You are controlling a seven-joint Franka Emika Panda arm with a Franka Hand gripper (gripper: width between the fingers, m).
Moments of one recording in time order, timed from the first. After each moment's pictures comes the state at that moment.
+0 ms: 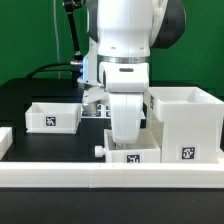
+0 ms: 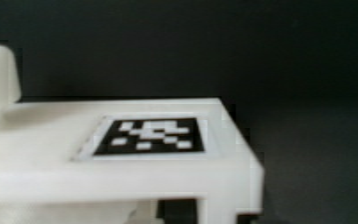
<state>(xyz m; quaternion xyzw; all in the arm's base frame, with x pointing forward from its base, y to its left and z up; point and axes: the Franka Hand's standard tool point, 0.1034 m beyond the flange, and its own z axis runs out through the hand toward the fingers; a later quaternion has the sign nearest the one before) 0.546 -0.001 0.008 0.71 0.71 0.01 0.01</state>
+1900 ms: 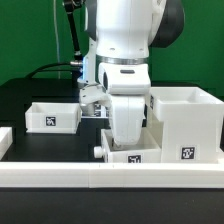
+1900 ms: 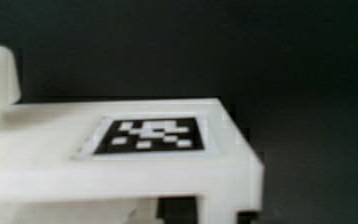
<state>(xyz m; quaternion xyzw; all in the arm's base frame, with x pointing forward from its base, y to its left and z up) 0.544 -0.005 0.008 0.68 0.73 -0.01 0.00</state>
